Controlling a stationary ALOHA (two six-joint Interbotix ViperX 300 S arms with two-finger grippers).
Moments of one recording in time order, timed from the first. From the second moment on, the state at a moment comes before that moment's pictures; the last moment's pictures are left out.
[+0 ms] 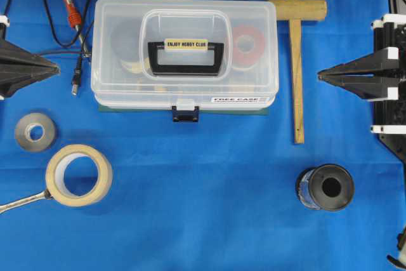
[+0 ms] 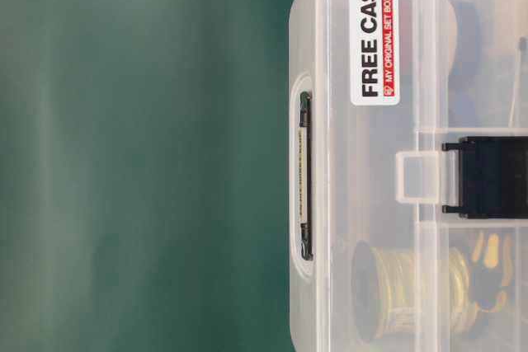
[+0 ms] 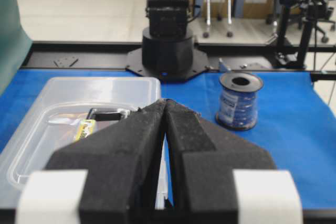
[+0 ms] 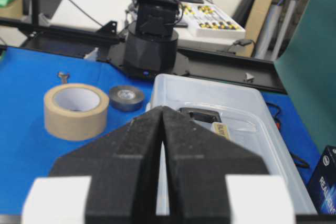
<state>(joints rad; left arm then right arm) 0.00 -0.97 1.18 0.00 -0.29 0.00 0.00 -0.97 1.19 0.00 -0.29 0.00</state>
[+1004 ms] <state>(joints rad) 0.22 -0.79 1.20 -0.03 0.15 0.03 -0.25 -0.70 1.17 0.03 0.09 0.07</state>
